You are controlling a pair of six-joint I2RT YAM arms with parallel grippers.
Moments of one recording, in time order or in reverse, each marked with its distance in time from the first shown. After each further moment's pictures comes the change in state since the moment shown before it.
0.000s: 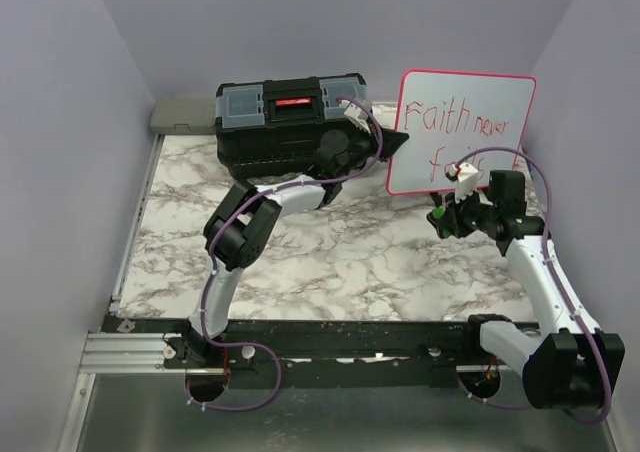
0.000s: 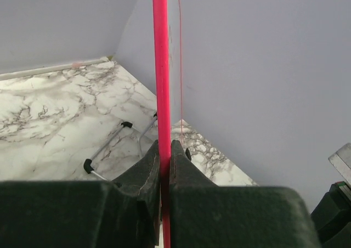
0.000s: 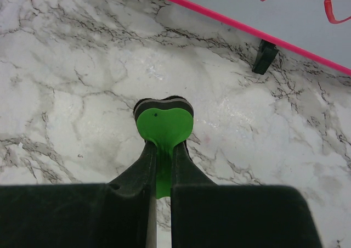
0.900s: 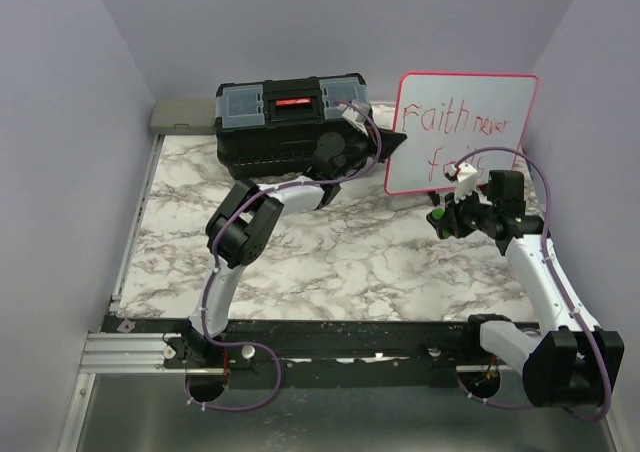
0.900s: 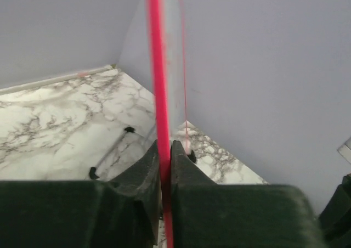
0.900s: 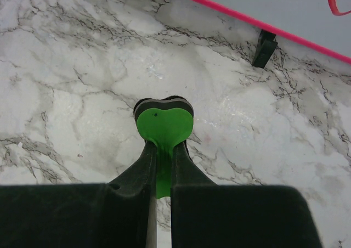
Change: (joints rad) left arm 0.006 0.023 -0.013 0.087 0.046 0.056; right arm 0.000 0.012 0.000 0.000 0.000 0.000
